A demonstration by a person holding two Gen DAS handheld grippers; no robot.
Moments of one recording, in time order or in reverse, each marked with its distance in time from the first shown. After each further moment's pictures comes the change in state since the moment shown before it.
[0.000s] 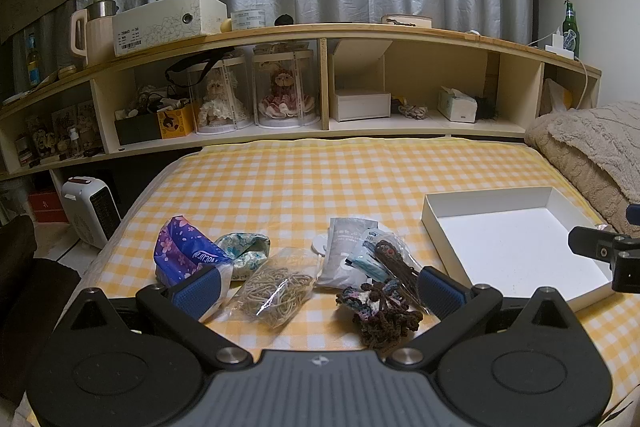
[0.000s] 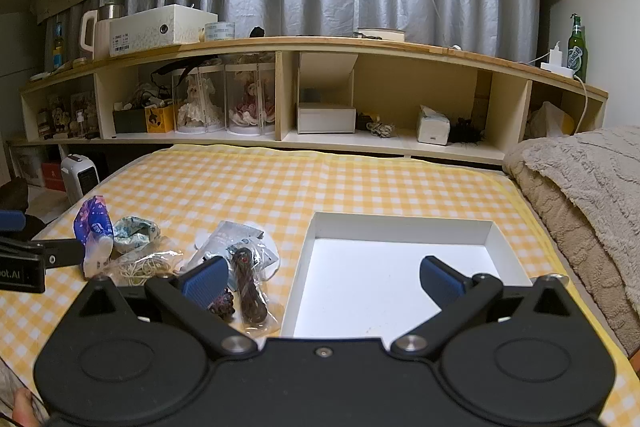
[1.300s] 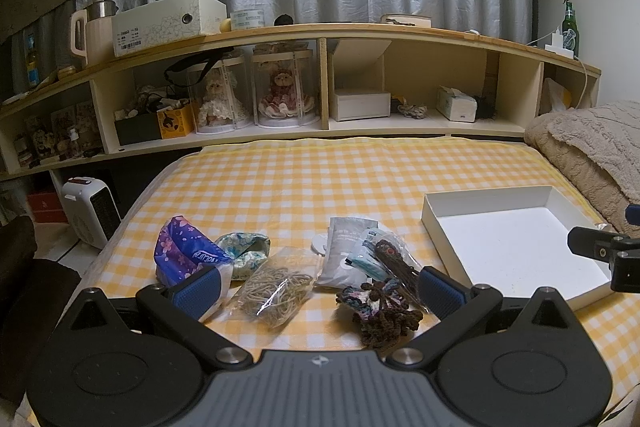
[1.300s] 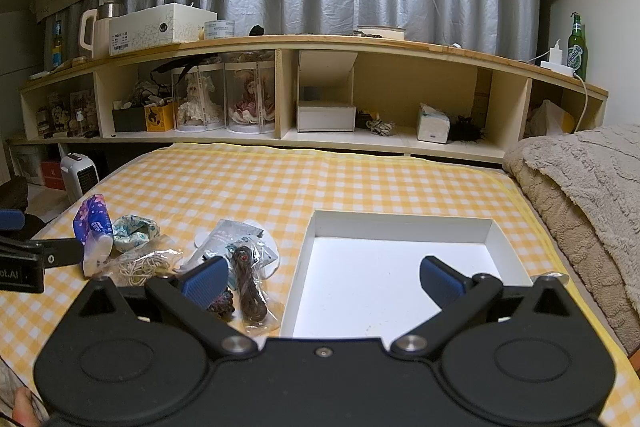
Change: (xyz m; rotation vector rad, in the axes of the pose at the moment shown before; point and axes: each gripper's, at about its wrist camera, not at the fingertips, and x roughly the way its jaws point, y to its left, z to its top) left arm 0.000 0.000 0.000 0.002 0.001 0.004; right arm 0.000 0.000 0.002 -0.001 0.004 -0.001
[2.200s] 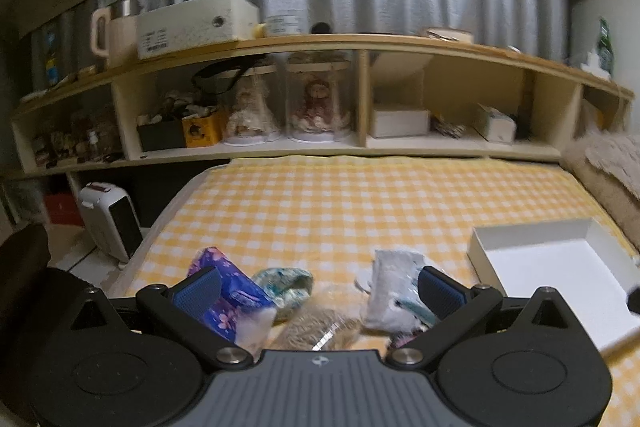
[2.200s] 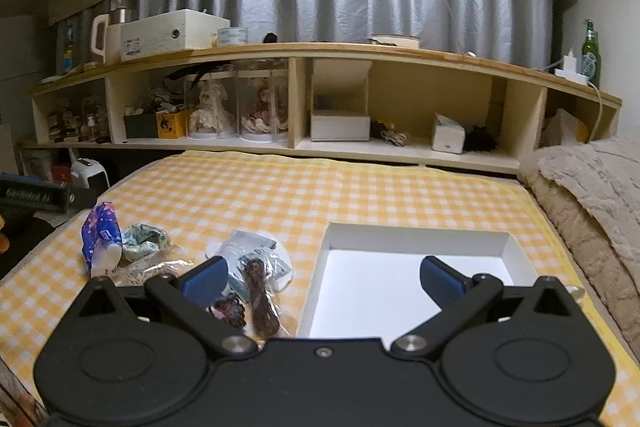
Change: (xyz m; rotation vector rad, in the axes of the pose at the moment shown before) left arm 0.044 0.048 0.036 -0.062 -0.021 0.070; right arm 0.015 0.008 0.003 -0.019 -0.030 0.046
